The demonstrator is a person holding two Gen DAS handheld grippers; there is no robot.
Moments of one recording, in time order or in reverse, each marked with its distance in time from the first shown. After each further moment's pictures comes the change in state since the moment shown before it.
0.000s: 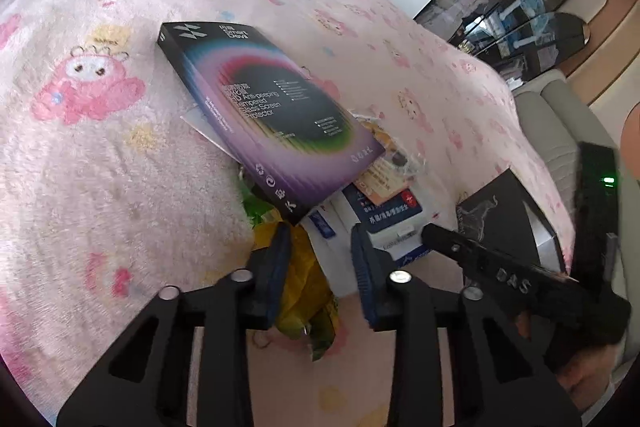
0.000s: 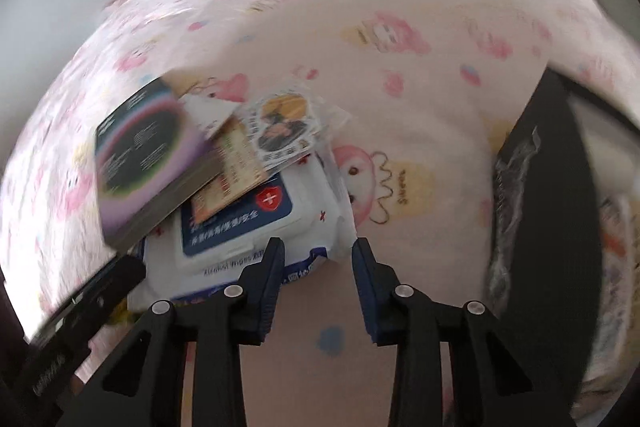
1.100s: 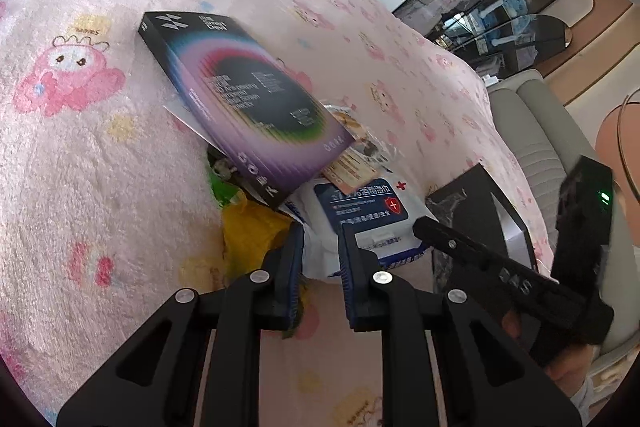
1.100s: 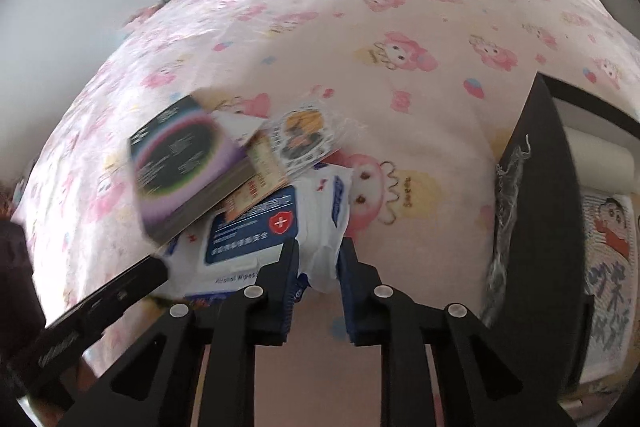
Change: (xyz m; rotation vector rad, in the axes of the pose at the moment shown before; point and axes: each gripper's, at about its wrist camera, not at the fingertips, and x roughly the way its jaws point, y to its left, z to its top) left arm -0.008 0.003 0.000 -0.015 0.042 -0.142; right arm -0.018 -0.009 -0.005 0.024 -0.055 0.102
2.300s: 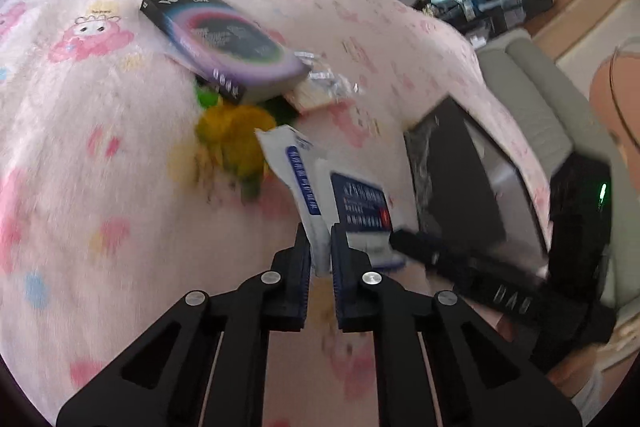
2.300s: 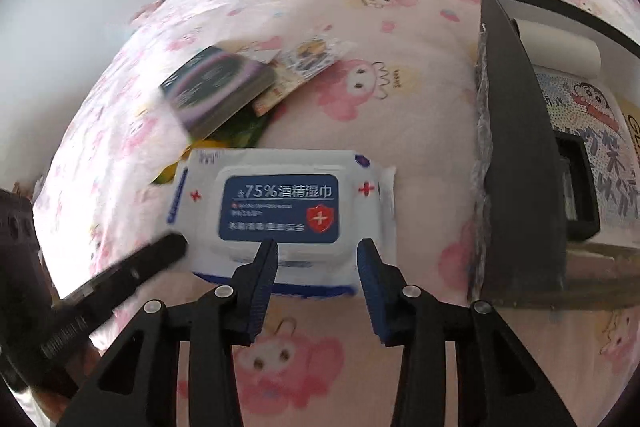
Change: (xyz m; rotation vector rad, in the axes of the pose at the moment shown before) left arm -0.047 -0.030 -0.077 0.097 0.058 0.050; right arm -0.044 -0.006 -0.084 0.064 0.071 0.072
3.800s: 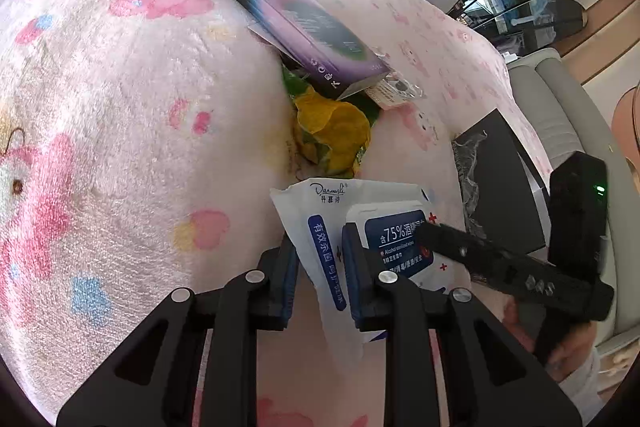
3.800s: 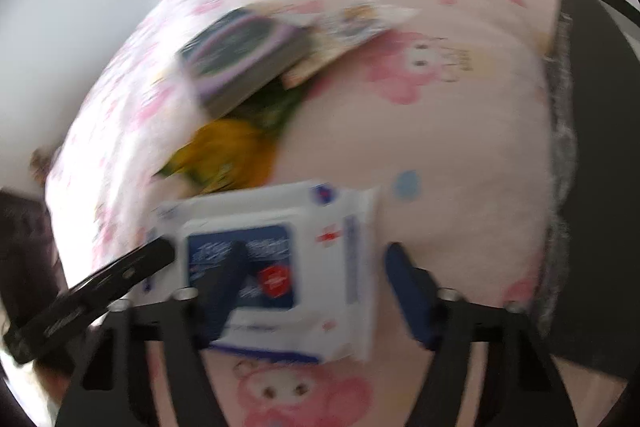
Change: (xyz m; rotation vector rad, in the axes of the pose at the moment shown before) left arm 0.005 0.051 0.007 -0.100 -0.002 0.056; right arm 0.052 0.015 0.013 -0.088 0.102 0.119
